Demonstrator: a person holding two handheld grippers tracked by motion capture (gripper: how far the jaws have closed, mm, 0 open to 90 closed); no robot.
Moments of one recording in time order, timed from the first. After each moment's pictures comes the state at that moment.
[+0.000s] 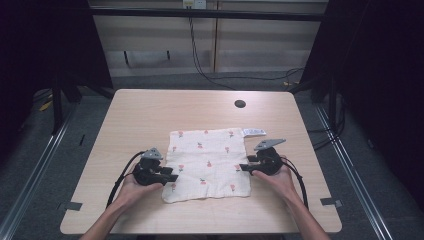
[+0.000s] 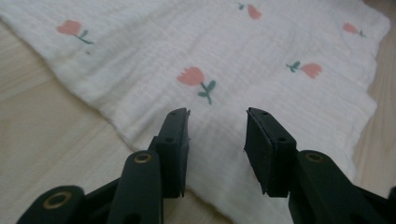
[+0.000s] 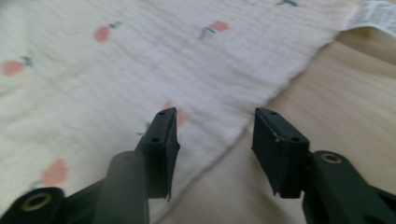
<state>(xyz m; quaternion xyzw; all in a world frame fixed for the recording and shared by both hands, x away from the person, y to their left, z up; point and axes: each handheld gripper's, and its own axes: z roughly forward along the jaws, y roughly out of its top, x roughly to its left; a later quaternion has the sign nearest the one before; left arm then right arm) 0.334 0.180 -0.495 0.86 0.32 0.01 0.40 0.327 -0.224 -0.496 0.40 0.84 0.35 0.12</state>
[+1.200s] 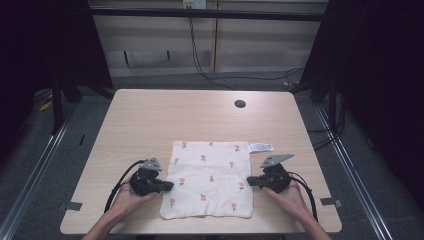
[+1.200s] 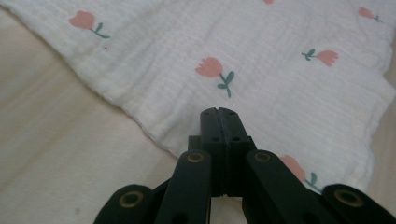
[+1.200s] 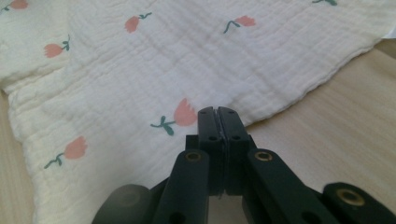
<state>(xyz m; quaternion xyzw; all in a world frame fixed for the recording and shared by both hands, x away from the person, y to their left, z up) 0.299 0.182 -0.494 0.89 0.26 -0.03 0.36 0.272 -0.233 -0.492 0.37 0.85 0.36 0.06</state>
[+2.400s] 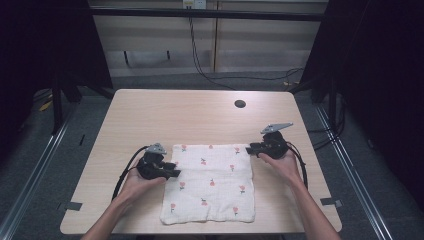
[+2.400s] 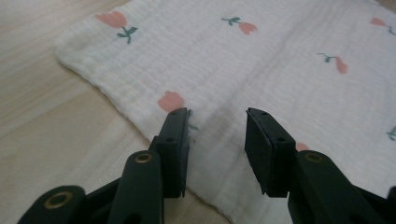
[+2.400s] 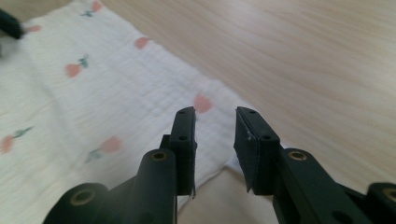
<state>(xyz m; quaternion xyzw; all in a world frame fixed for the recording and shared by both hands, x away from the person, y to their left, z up) 0.349 0.167 -0.498 0.87 0.30 0.01 0.38 0.367 -0.245 -0.473 0.41 0.82 0.38 0.11</state>
